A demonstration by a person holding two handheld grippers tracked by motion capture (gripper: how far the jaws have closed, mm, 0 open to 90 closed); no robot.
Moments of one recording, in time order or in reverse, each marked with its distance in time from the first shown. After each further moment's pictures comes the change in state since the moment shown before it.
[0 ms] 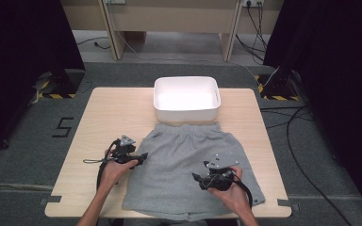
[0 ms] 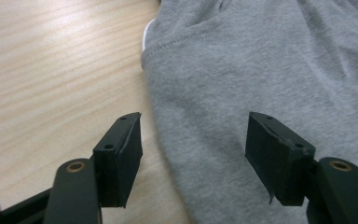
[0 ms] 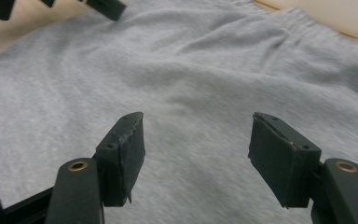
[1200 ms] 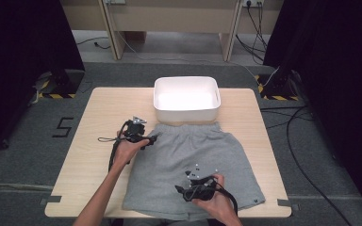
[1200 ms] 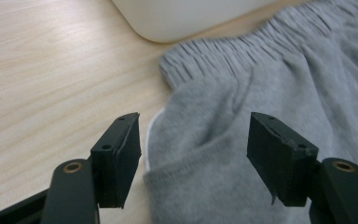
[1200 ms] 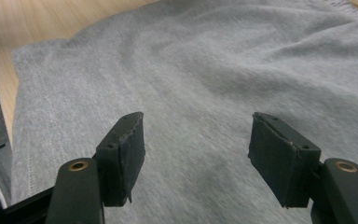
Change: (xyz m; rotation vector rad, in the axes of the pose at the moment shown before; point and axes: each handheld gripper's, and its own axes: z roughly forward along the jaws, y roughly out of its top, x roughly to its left) left arm 0.004 0.064 0.041 0.011 0.009 -0.028; right arm 0.048 0.004 0.025 0.024 0.116 -0.083
